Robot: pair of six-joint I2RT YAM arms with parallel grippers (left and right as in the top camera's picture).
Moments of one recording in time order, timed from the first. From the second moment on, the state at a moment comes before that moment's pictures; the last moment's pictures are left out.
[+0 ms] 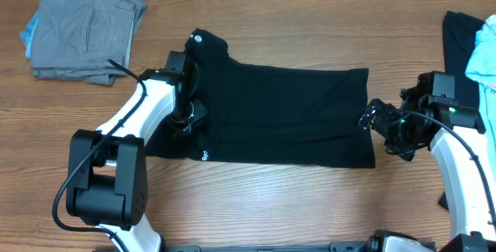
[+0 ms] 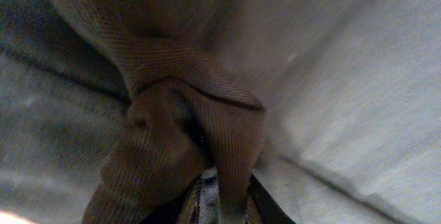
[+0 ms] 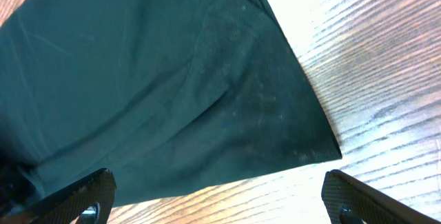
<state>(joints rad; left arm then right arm) -0.18 1.86 1.20 -0.86 0.09 -0.75 -0.19 1.36 1.00 -0.98 -0.30 0.41</state>
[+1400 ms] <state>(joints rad) -0.25 1.86 1.41 -1.21 0.21 -0.53 -0.19 1.36 0.99 -0.95 -0.30 0.41</state>
